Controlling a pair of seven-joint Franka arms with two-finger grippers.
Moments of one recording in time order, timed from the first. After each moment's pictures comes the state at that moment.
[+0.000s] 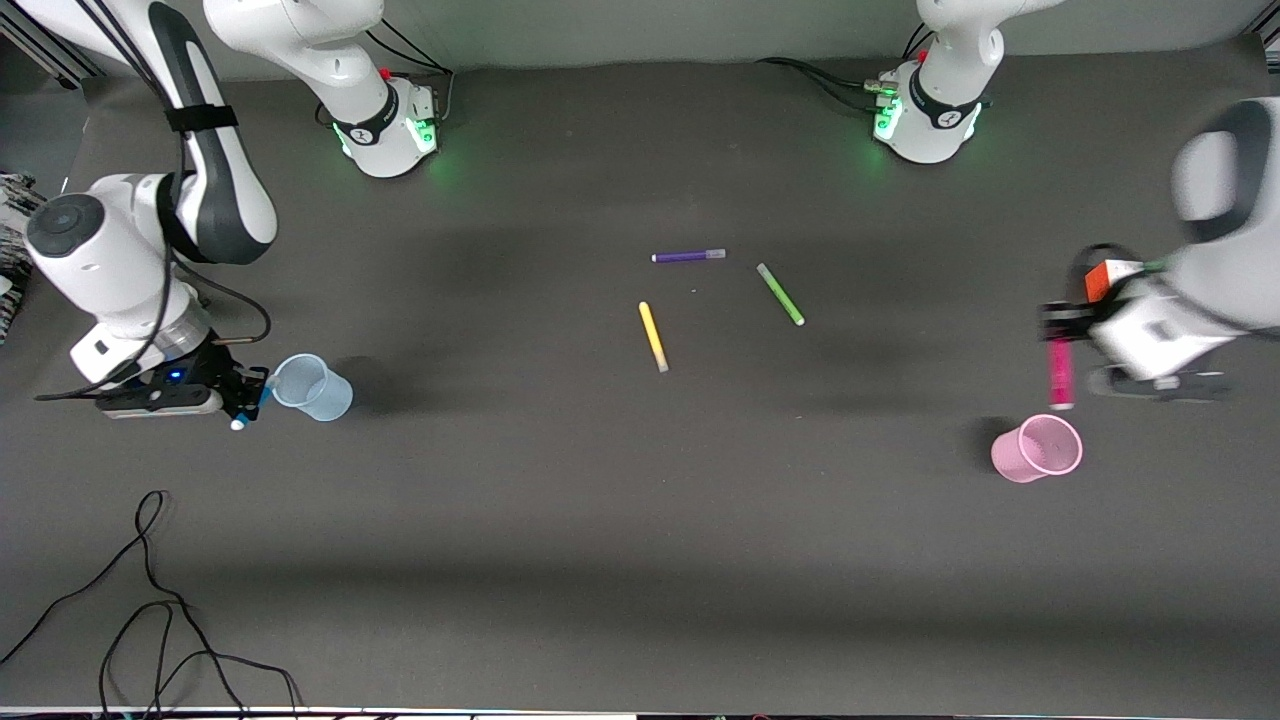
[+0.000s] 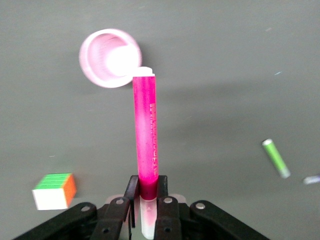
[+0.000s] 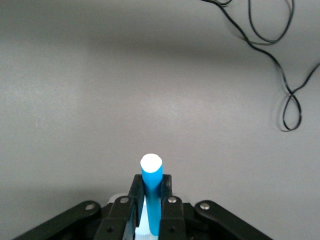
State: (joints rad) left arm 0.39 0.12 -0.32 -1.78 0.01 1.68 0.18; right arm 0.20 0.08 -0.26 -2.28 -0.11 2.65 -0.05
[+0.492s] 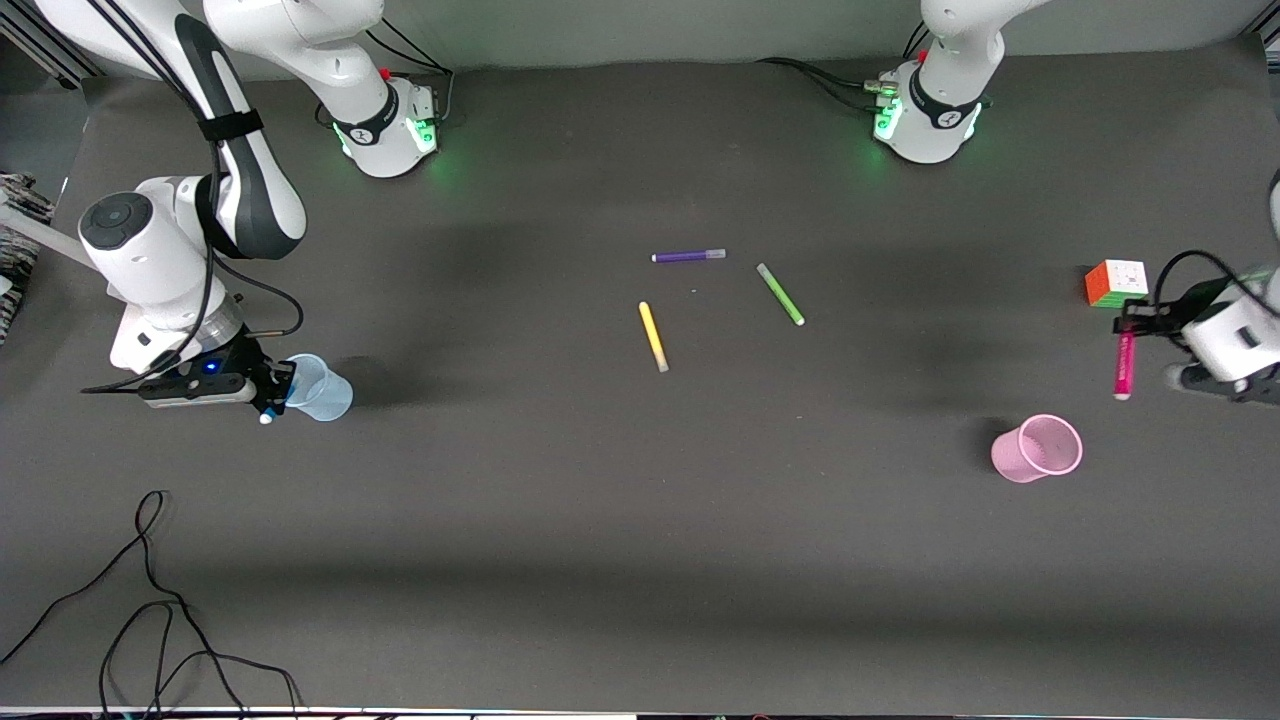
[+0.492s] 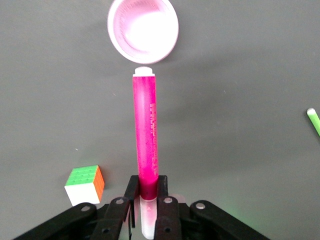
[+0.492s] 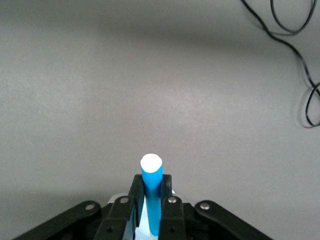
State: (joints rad) left arm 0.44 0.23 -0.33 -1.74 0.09 1.61 0.28; right arm 0.20 0.08 -0.26 -2.39 -0.11 2.76 -0.05
